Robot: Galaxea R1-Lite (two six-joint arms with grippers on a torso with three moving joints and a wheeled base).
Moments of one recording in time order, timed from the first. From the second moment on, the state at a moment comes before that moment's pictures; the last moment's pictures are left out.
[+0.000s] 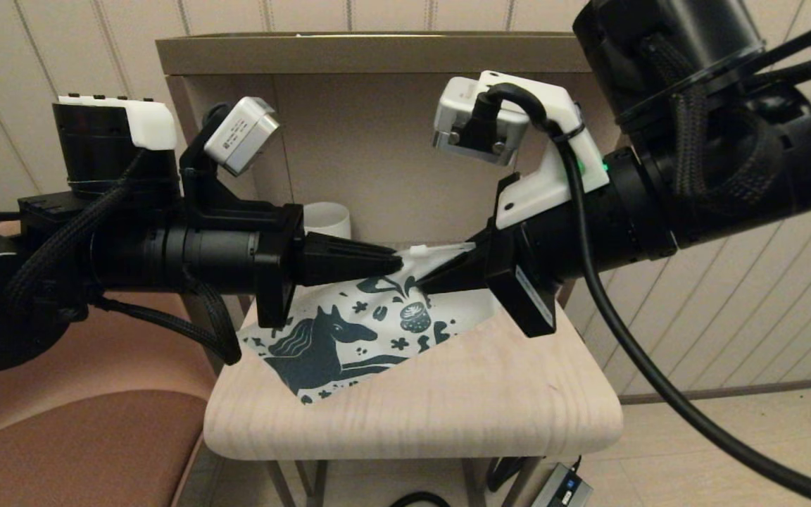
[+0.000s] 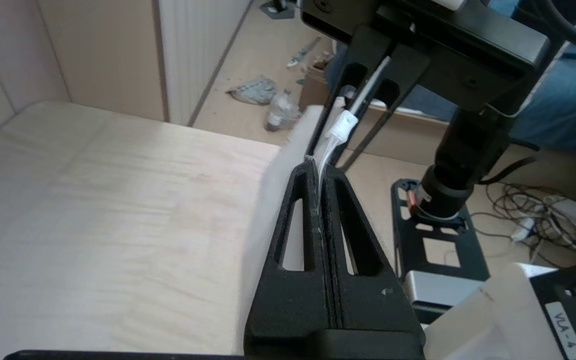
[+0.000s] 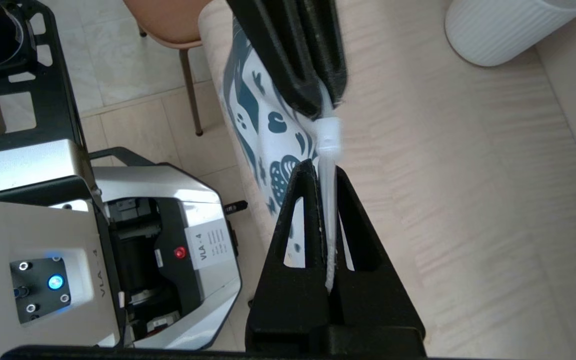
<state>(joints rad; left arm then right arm) -0.49 1.63 -1.07 -0.43 -0.99 0.03 0.78 1.71 -1.80 0.65 0.28 -0.42</state>
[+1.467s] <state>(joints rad) -0.50 1.64 -1.08 -0.44 -0.98 0.03 0.80 1.76 -1.81 0.61 0.29 -0.41</state>
